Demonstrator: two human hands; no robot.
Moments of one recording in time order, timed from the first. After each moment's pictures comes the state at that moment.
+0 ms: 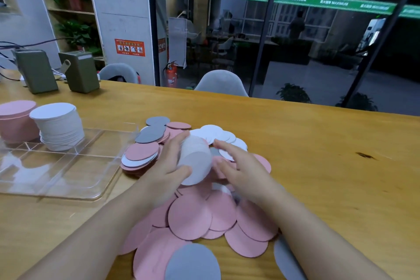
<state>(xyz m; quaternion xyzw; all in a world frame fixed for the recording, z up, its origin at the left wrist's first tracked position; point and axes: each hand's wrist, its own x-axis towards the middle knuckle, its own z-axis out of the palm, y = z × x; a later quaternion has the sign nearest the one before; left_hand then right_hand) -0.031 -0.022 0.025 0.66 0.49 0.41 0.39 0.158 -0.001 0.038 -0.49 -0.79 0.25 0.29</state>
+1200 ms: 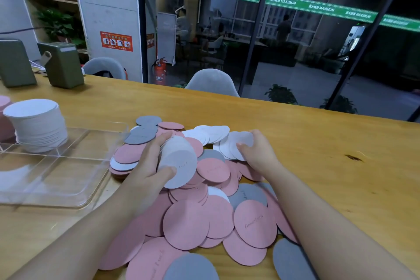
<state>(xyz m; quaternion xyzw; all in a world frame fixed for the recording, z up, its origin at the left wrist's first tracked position) -0.044 -0.019 0.017 0.60 0.47 0.49 0.41 0.191 0.079 0.023 -0.68 -0.63 0.19 0.33</state>
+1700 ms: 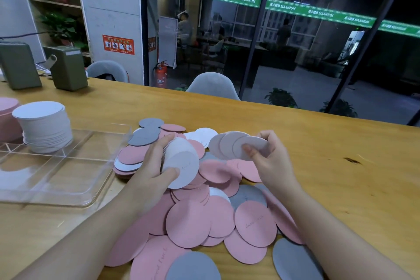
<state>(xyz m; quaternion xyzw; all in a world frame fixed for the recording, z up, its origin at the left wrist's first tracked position) -0.044 -0.019 0.017 0.61 0.48 0.49 0.40 0.192 0.022 0.034 -0.44 -0.64 0.29 0.55</state>
